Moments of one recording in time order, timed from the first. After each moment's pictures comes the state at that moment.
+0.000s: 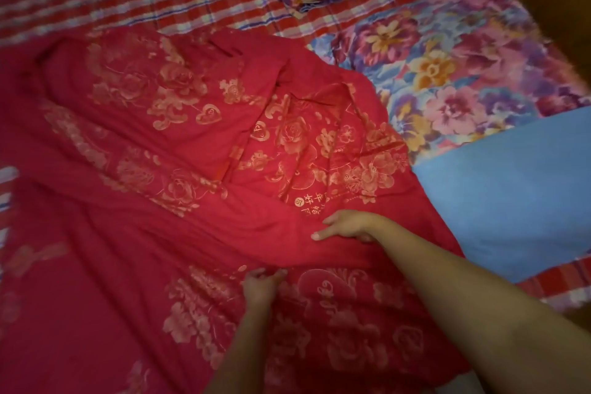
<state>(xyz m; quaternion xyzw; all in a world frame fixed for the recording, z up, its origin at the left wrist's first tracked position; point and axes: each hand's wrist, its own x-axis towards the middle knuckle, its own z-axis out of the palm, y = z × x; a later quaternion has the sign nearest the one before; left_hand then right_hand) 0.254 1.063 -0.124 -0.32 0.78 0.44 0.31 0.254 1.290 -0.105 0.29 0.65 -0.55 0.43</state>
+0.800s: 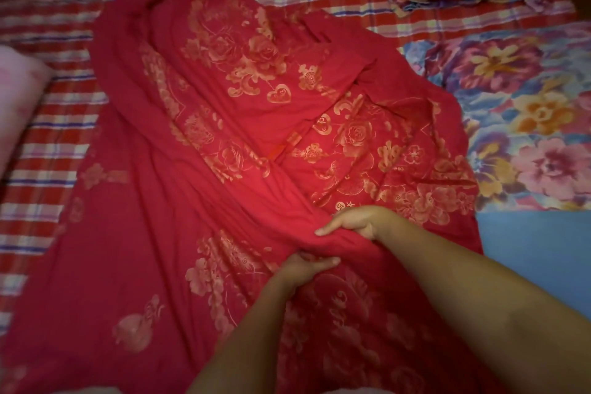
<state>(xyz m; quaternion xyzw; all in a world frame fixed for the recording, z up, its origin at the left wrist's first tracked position) 0.241 1.089 -0.110 -0.21 0.72 0.43 0.50 0.178 1.258 -0.091 0.20 0.44 -0.61 0.62</state>
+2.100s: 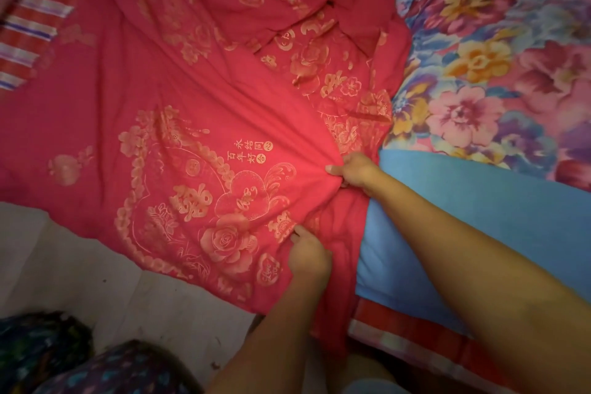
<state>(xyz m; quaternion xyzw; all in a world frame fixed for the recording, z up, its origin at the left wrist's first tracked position) 0.443 1.332 -0.126 -0.27 0.89 0.19 0.33 0.291 1.426 -0.111 0.15 0.79 -0.49 0.34</state>
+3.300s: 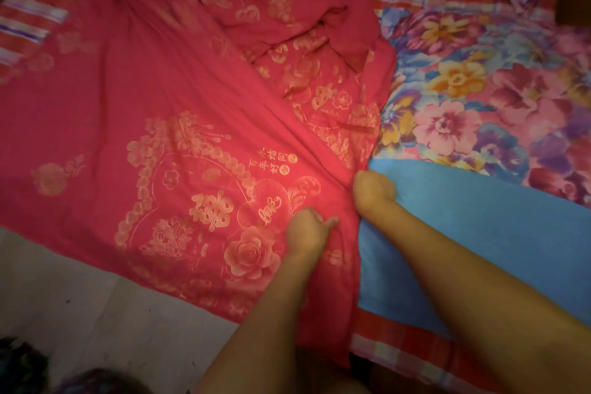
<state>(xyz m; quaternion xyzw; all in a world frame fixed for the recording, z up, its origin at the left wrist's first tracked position) 0.403 1.333 -0.112 -0.22 0.86 0.38 0.26 0.326 1.448 -0.095 0.06 0.97 0.00 0.24</state>
